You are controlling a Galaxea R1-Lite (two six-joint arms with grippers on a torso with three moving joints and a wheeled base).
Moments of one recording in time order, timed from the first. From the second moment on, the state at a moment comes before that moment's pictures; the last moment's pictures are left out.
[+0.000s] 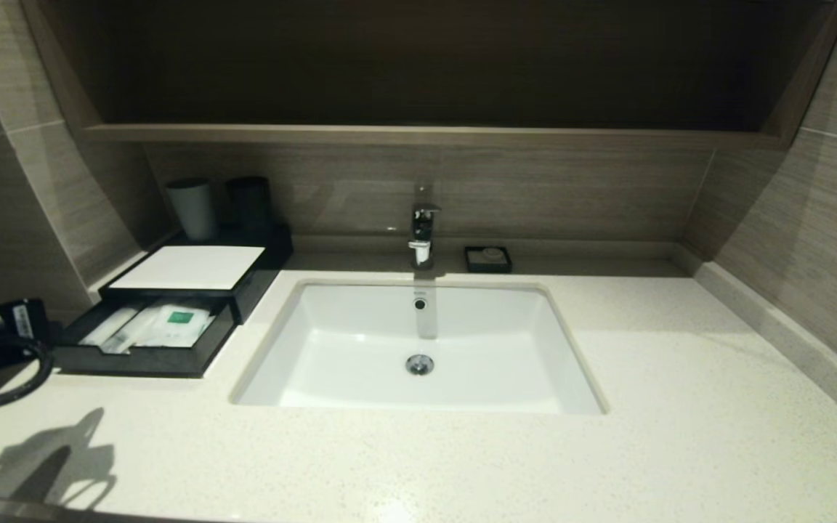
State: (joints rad) left arm 0.28 1.31 -0.77 -0.03 -0.12 -0.09; right arm 0.00 0.00 0.00 0.00 0.00 0.00
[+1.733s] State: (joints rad) left arm 0.19 1.49 -0.81 -0.04 -0.19 -0.02; right arm 0.00 0.00 0.00 0.00 0.00 0.00
